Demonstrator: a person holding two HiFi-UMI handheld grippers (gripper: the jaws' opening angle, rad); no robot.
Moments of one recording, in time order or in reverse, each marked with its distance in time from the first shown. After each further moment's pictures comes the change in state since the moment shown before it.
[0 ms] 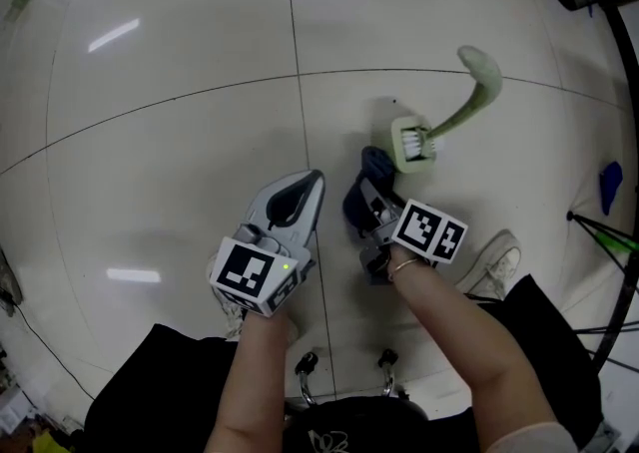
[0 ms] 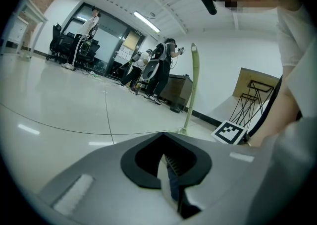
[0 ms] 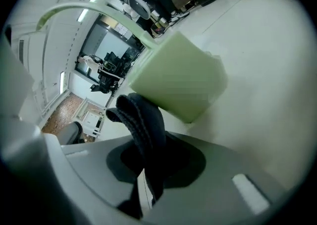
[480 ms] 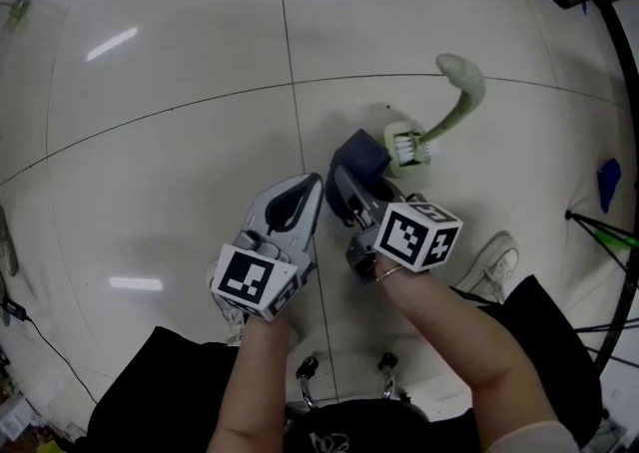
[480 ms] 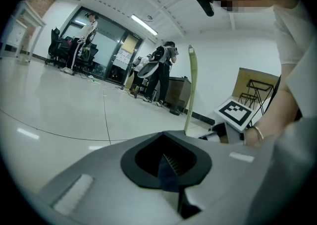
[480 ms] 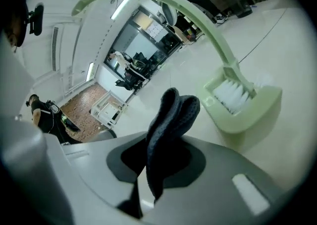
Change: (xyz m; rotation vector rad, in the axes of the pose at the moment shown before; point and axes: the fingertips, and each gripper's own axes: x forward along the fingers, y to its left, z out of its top) left arm 0.003 -0.005 0.008 0.030 -0.020 0.011; right arm 0.001 0.088 0.025 -0.242 -0.053 0.201
